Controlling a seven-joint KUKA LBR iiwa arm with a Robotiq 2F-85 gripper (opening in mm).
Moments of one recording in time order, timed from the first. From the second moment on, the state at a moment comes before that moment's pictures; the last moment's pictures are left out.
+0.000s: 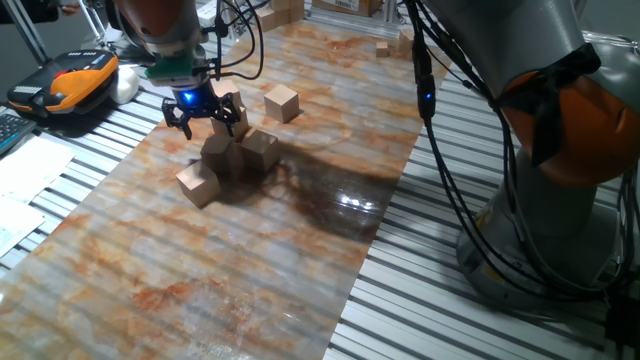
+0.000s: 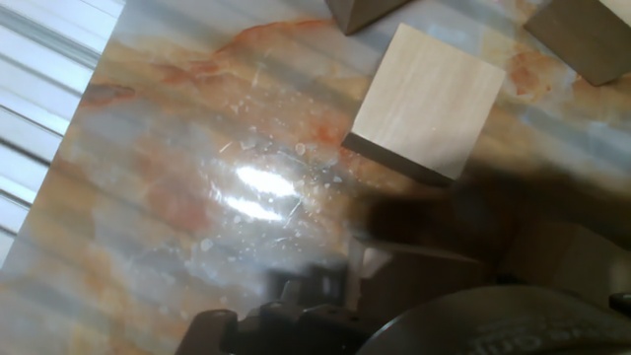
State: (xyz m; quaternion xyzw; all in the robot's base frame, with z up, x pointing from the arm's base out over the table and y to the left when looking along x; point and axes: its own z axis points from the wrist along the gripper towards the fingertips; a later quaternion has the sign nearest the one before) arm 0.652 0.024 0.077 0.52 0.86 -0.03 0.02
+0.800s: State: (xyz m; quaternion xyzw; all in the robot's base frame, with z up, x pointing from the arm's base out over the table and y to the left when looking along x) arm 0.648 0.028 0.064 0.51 0.86 -0.04 0.02
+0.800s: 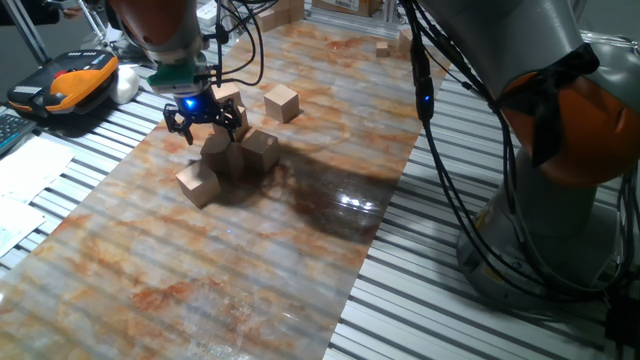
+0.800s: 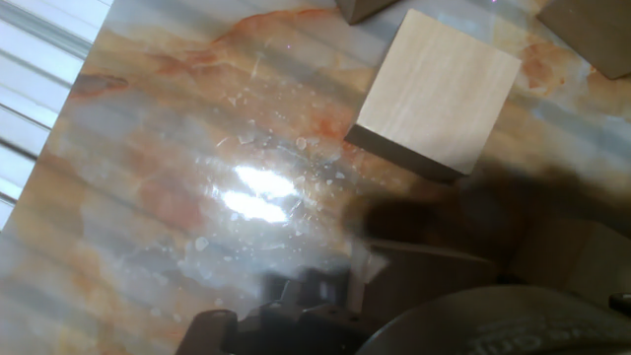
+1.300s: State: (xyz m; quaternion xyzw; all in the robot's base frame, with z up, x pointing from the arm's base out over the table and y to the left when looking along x) arm 0.647 0.028 0.061 0.51 0.86 -0.04 0.02
